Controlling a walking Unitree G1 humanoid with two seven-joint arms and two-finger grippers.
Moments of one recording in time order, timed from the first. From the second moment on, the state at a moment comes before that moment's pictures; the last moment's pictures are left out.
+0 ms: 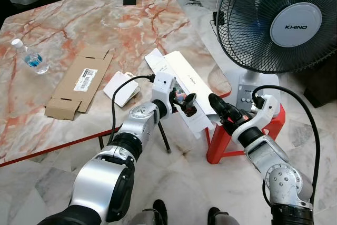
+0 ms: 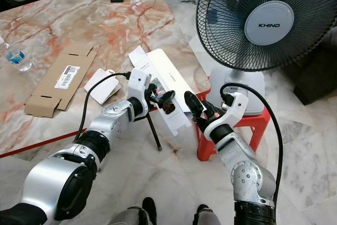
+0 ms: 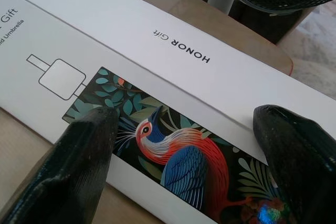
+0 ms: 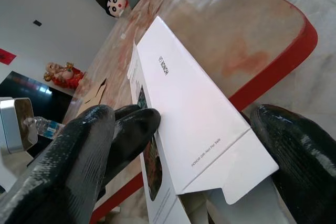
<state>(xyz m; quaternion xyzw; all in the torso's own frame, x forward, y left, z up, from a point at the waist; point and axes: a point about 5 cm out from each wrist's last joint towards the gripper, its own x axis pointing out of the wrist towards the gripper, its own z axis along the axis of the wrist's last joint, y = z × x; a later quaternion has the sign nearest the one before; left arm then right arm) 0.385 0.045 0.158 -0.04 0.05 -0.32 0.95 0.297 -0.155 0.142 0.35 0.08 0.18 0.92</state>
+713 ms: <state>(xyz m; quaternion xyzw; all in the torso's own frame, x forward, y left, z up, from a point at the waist) 0.396 0.067 0.180 -0.06 0.02 -0.29 0.95 0.298 -0.141 0.124 0.29 0.14 0.26 0.91</state>
